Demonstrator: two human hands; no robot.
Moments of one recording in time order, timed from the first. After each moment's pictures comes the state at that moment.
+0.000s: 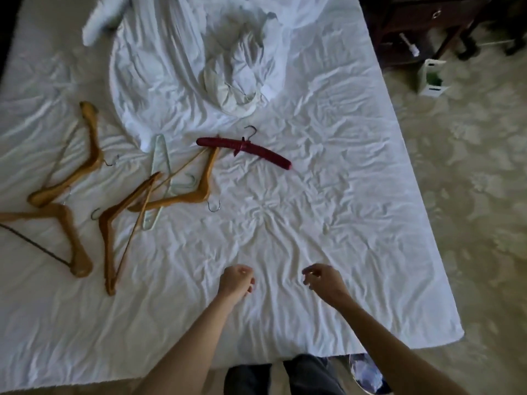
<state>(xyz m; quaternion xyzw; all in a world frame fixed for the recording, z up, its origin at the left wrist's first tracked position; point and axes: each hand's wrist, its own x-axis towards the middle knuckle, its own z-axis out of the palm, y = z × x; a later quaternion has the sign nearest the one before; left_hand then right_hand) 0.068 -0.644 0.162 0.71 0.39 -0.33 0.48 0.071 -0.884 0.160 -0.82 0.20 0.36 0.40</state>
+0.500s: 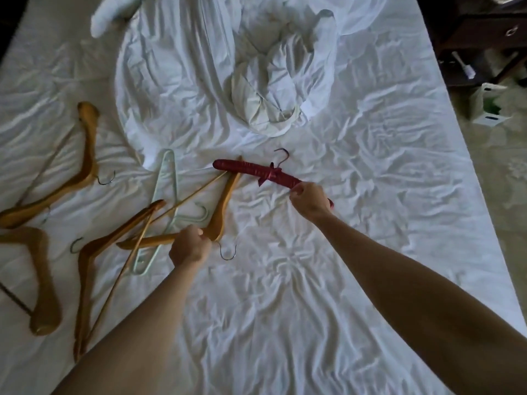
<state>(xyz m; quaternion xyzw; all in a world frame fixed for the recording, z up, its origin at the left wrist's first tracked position) 0.291 -0.477 0.052 0.88 0.38 -0.20 0.21 0.419 -0.737 0.066 -0.92 0.07 0.20 0.32</state>
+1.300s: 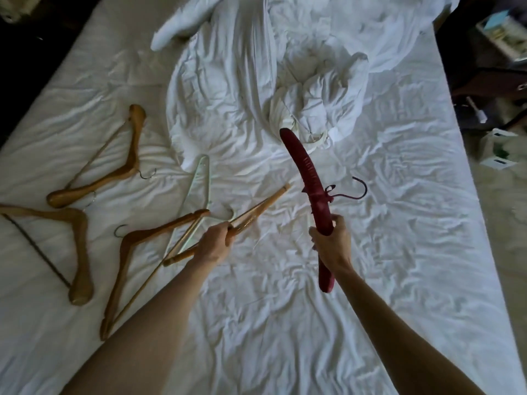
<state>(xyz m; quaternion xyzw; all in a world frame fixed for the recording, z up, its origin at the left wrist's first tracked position) 0.267 -0.445 0.089 0.92 0.18 -0.18 0.30 0.319 -0.720 0.132 -0.85 0.16 0.12 0.48</state>
